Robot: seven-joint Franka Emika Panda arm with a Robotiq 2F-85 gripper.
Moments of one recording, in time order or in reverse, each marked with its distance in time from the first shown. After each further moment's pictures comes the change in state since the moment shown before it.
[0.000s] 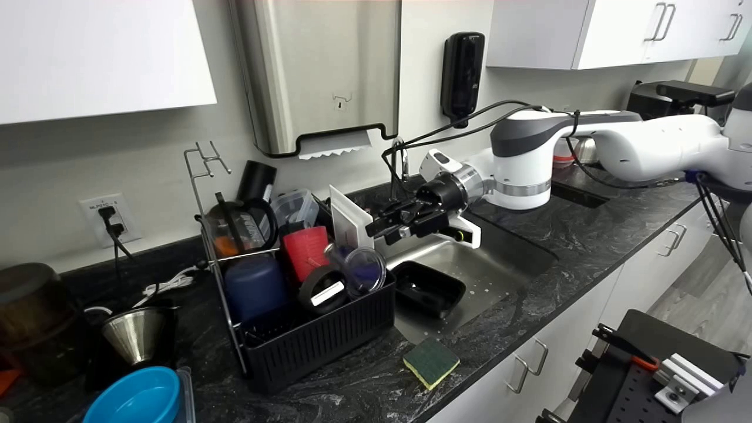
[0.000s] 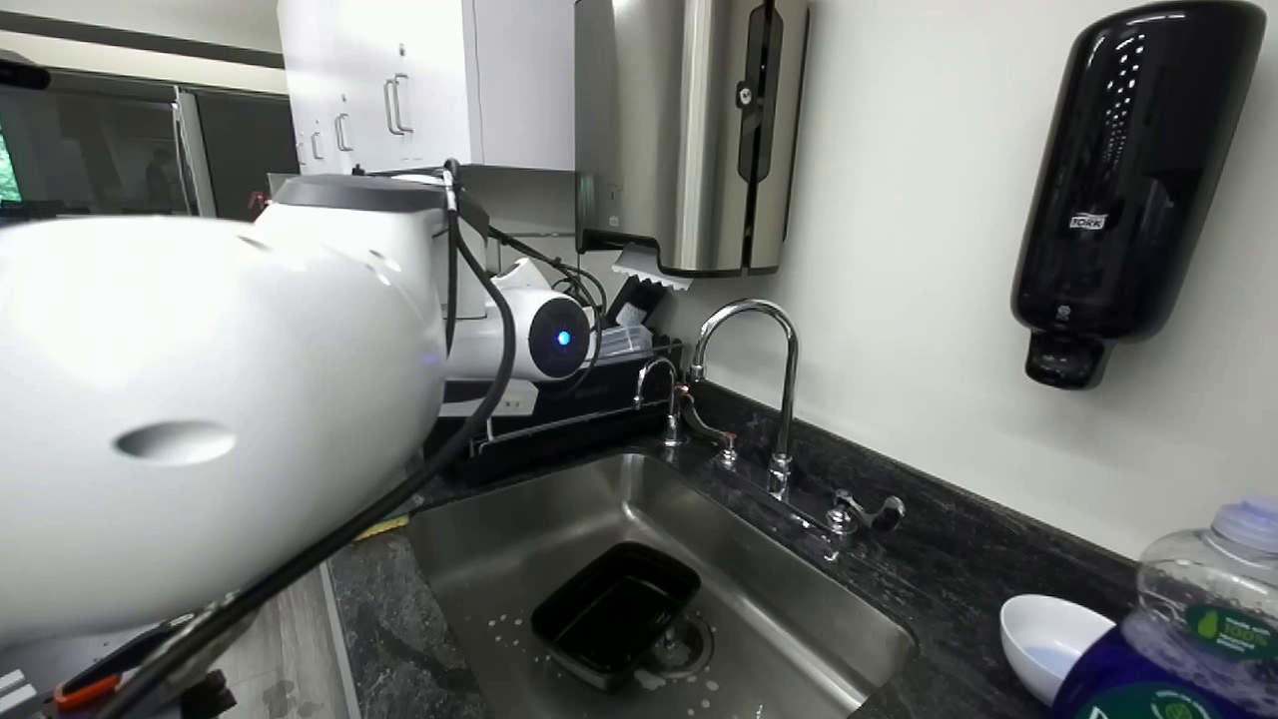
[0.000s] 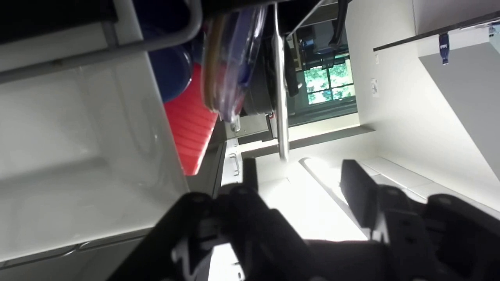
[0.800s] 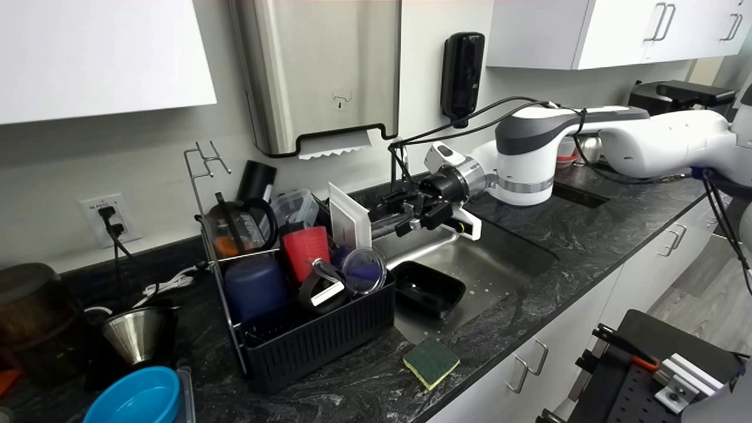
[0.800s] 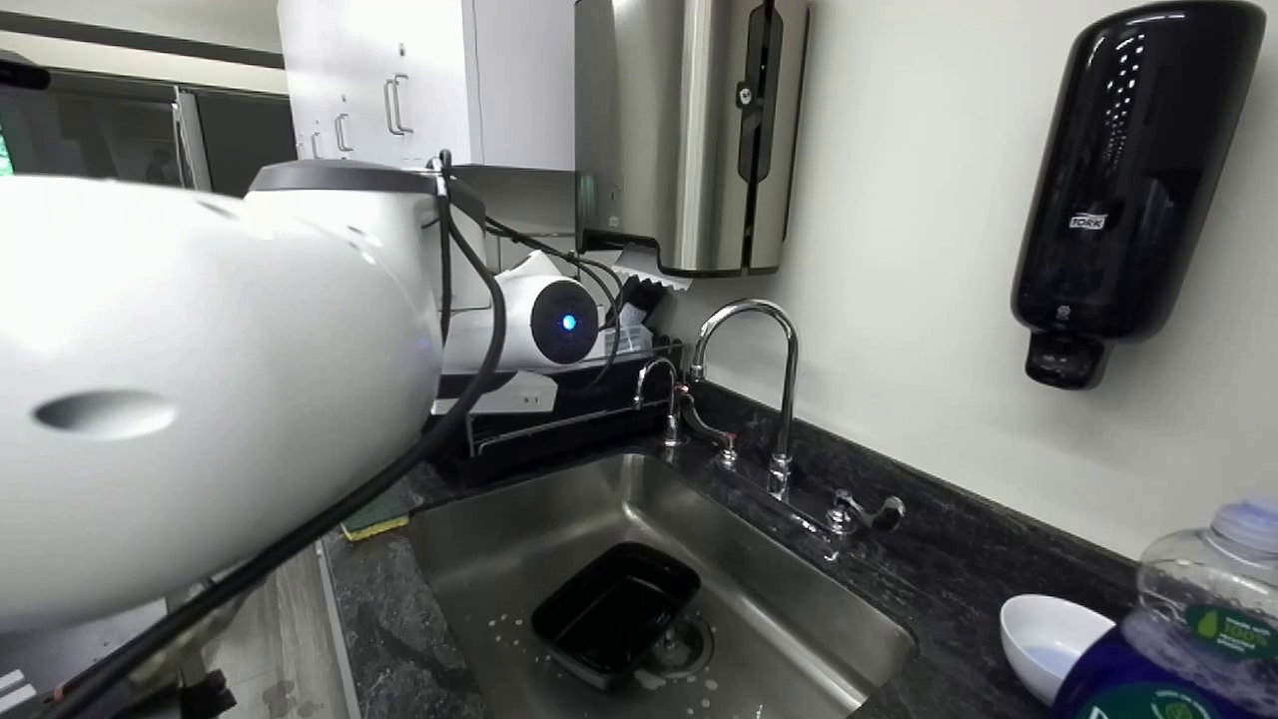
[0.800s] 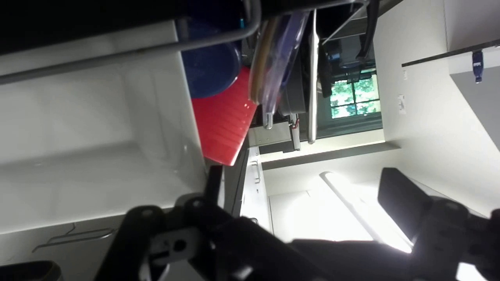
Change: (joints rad) arm -0.023 -0.021 0.011 0.004 -0.071 0.054 0.046
